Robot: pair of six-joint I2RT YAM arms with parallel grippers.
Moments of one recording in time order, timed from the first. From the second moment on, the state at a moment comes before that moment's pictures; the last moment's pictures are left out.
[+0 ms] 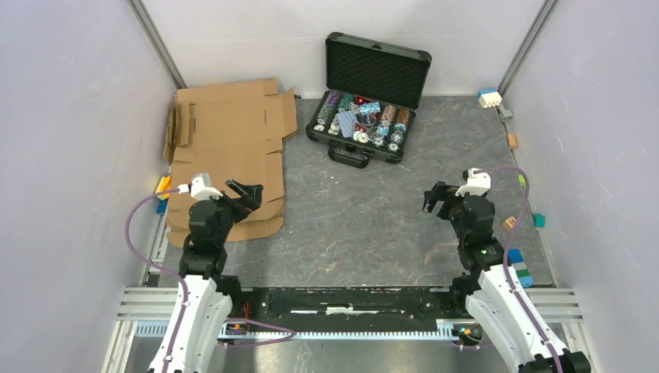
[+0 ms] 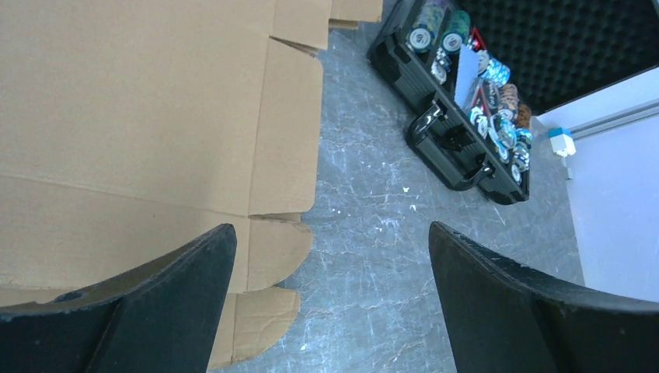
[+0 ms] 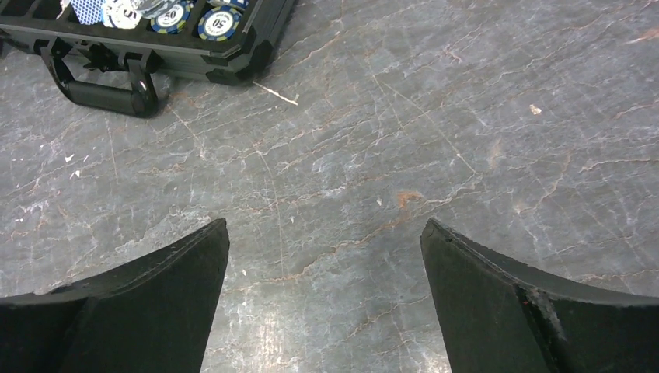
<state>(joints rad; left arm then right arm) -0.03 0.47 0.33 -0.12 0.06 -0.67 0.19 0.60 0.30 -0.02 0.16 0.27</state>
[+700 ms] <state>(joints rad) -0.28 1.28 0.76 -0.15 -0.14 -0.45 0.25 0.68 0.30 0.00 0.04 0.29</state>
